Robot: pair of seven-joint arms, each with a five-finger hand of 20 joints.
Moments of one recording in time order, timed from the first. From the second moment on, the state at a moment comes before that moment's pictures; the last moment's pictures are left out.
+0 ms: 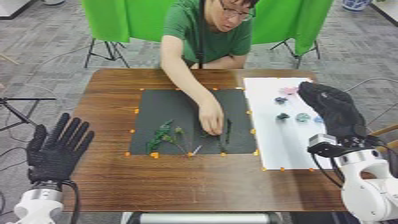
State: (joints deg) left arm 132.2 -53.1 -99.4 -119.1 -1.5 5.5 23.0; right arm -114.1 -54.3 97.0 -112.9 -49.7 1.7 -13.7
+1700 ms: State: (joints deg) left arm 132.8 -53.3 -99.3 -119.6 -2.3 6.9 24.6; right arm -90.4 -41.7 67.8 -100.0 -135.6 4.4 16.9
